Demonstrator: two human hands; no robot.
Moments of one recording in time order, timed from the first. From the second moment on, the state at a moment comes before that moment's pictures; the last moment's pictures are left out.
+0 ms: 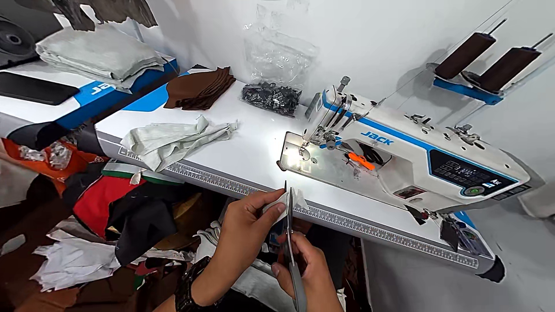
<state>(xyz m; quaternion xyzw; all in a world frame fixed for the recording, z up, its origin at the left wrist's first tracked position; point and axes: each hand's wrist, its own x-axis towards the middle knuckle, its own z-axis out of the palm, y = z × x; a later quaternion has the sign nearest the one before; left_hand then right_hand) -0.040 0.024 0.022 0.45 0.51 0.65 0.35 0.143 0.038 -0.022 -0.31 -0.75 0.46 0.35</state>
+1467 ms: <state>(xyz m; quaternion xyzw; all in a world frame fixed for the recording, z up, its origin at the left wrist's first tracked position) -0.231 0.160 0.112 0.68 0.63 0.35 0.11 0.326 0.128 0.027 -0.59 -0.76 0.14 0.23</state>
